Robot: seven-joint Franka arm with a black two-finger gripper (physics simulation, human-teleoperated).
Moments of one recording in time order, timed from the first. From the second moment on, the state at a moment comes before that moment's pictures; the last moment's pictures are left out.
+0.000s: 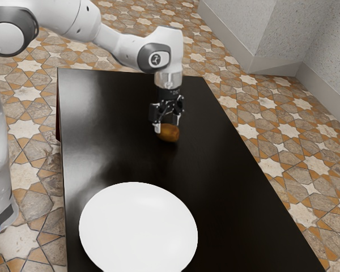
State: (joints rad) arm 0.13 -0.08 0.09 -2.12 -0.32 2.08 -1.74
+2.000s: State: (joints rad) arm -0.17 -0.49 -0.49 -2.34 -0.31 2.13 -2.15
